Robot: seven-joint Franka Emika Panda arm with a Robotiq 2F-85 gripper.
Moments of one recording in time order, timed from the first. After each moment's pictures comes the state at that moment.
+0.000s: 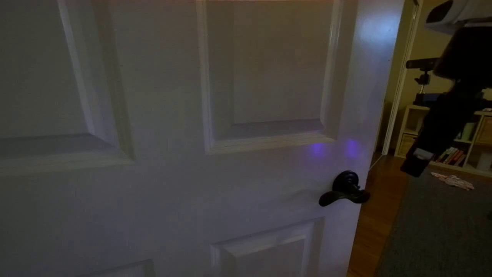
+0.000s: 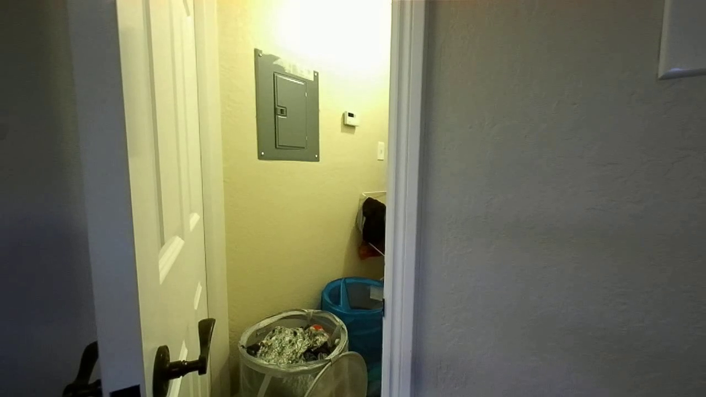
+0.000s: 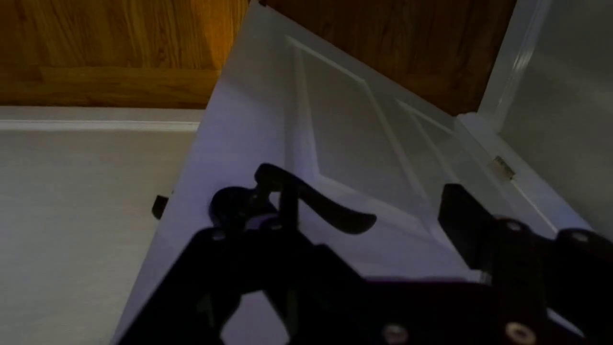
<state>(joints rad) 0.14 -0.46 0.28 -2.72 0.11 2.55 0.32</state>
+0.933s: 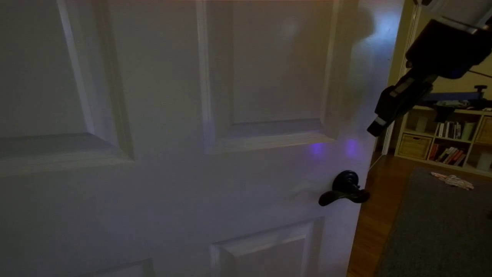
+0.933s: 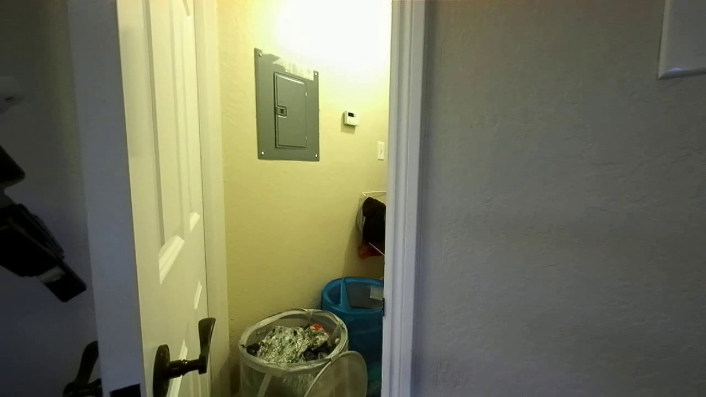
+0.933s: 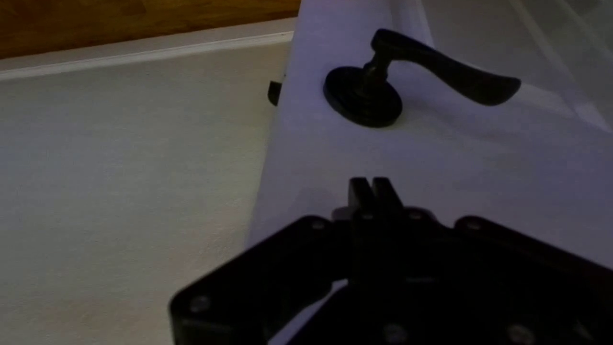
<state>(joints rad) -0.14 -0.45 0.44 -2.69 -0.27 2.68 0.72</state>
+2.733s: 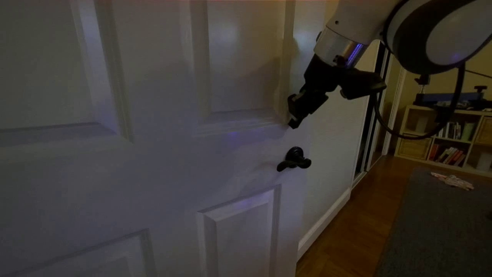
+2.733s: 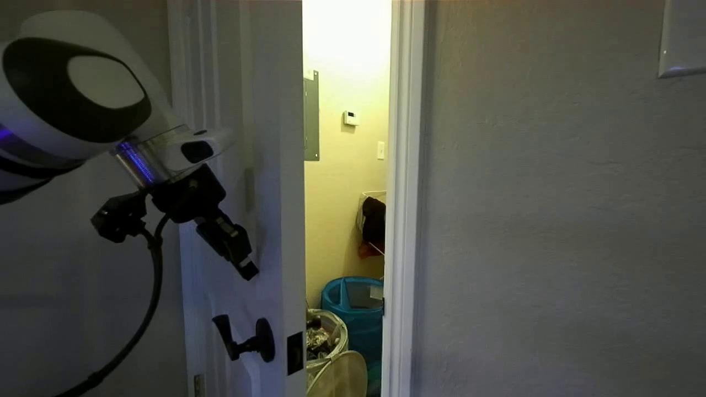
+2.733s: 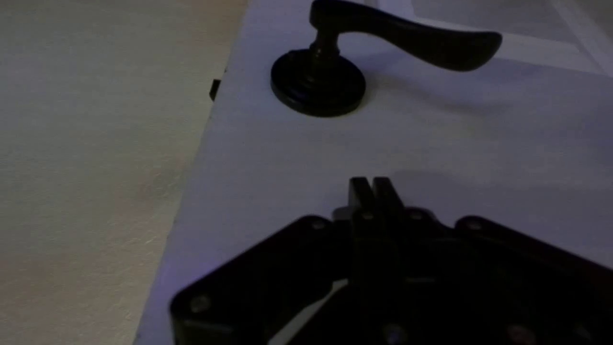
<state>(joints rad) -0.36 0.14 0.45 -2.18 -0.65 2.78 0.76</state>
